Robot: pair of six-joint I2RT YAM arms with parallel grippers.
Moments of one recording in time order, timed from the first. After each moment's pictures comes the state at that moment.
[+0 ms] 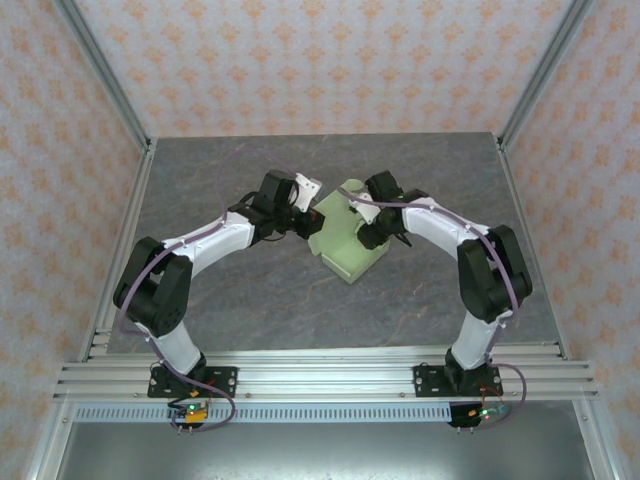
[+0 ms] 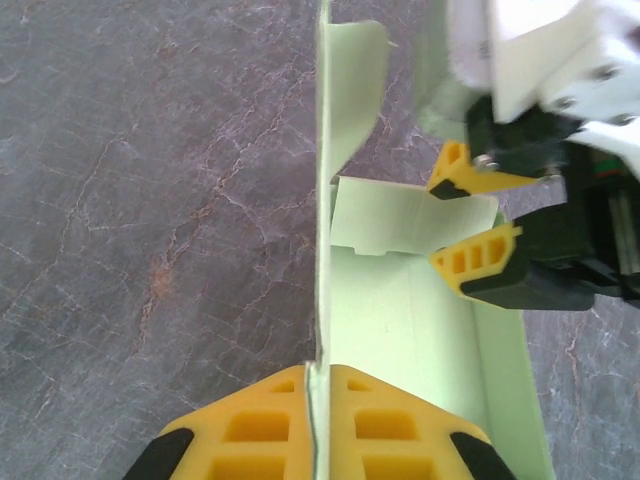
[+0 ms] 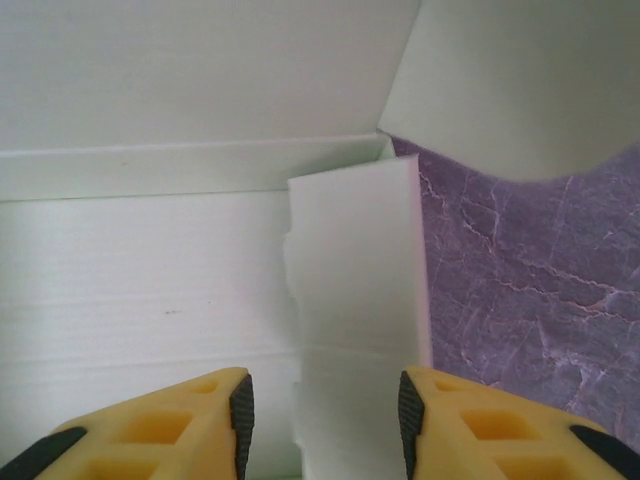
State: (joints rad) left arm -0.46 1.71 1.15 -0.19 0.41 -0.10; right arm 0.44 1.80 1.27 -0.68 -0.05 -0.31
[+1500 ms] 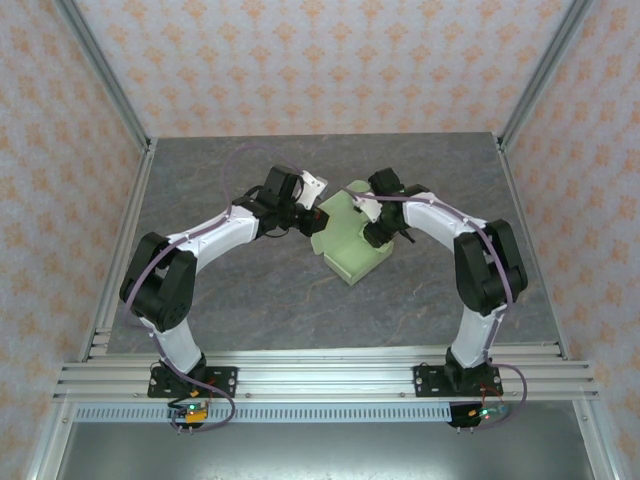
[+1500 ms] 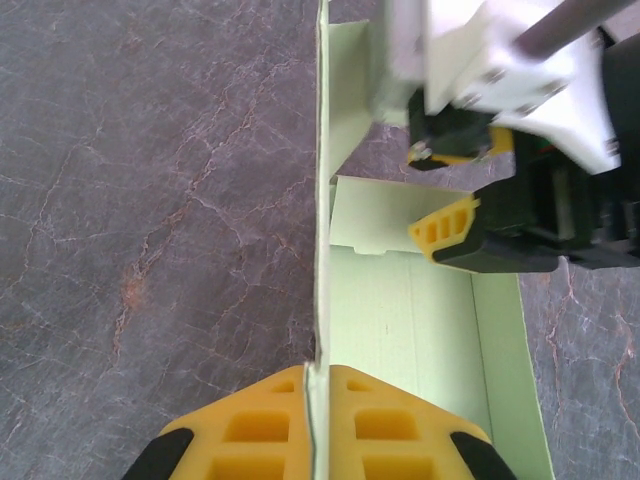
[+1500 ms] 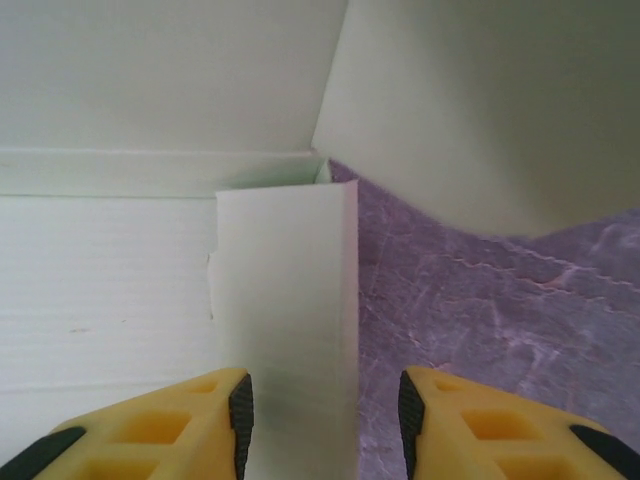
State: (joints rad) left arm -0.46 1.75 1.23 -0.27 0.45 -0.06; right arm 0.41 1.84 1.29 -0.72 -0.01 -0.36
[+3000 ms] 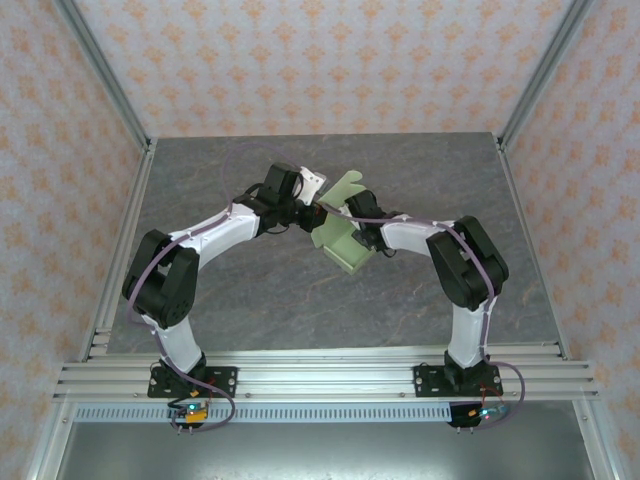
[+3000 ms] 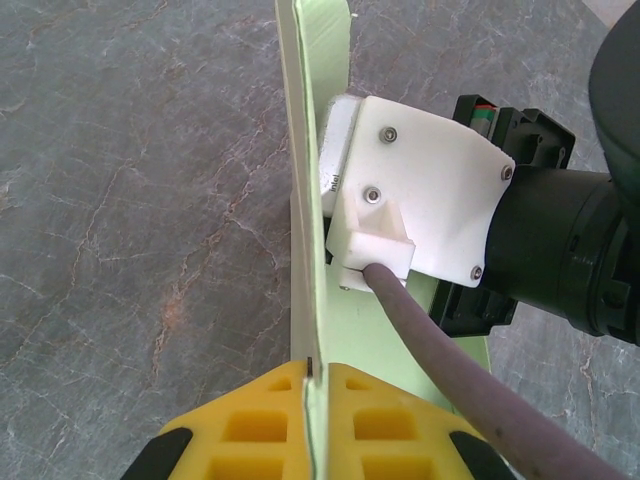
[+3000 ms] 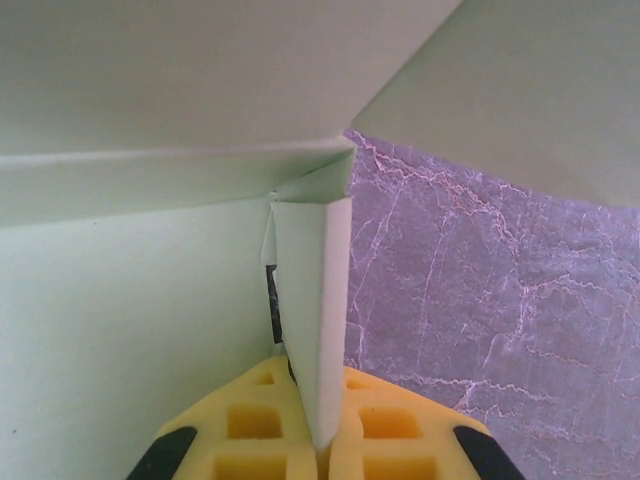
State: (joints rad) left arm -0.46 1.77 1.25 -0.24 0.41 -0.07; right arm 0.54 1.92 1.12 -0.22 0.41 -0.40
